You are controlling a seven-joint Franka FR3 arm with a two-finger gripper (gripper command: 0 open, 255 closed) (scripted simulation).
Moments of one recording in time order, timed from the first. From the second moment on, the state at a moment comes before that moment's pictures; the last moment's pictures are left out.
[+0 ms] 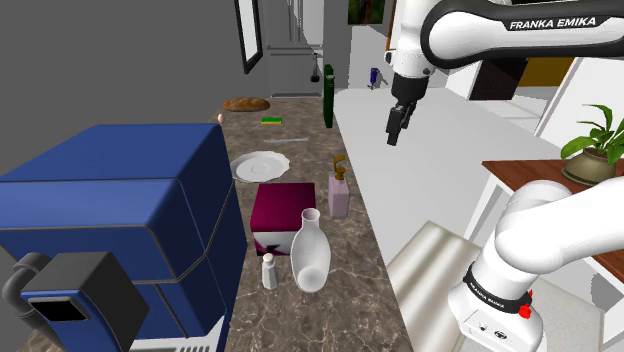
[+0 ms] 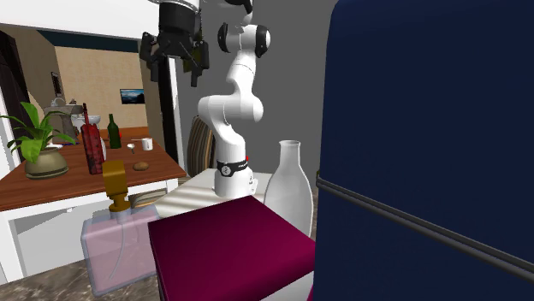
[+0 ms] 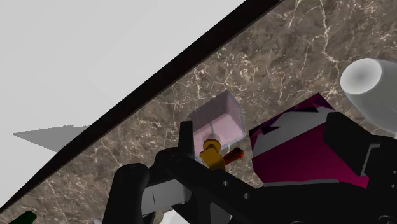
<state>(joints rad) 0.01 -0.79 0.06 -2.42 -0.08 1.70 -0.16</state>
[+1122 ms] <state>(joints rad) 0.14 -0.64 0.33 -2.50 0.13 2.00 0.13</state>
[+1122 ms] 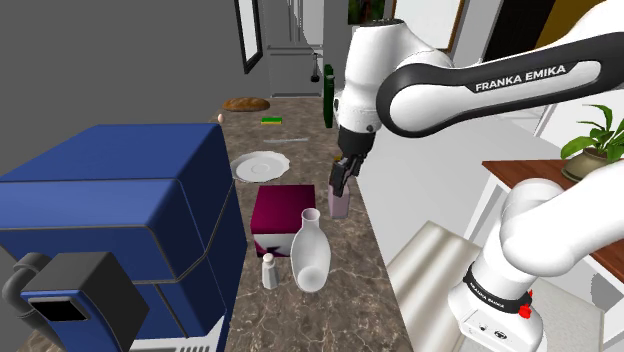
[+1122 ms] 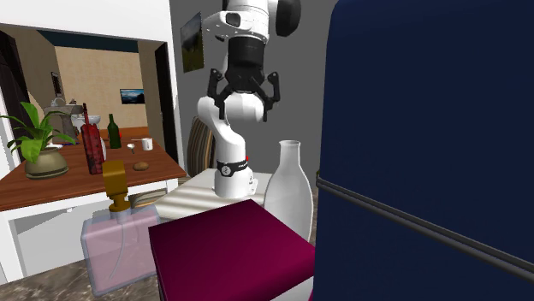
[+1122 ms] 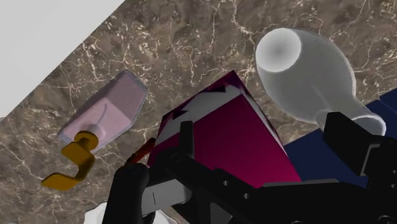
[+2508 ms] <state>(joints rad) 0.15 -0.38 0.53 -2.49 0.16 2.29 0.31</state>
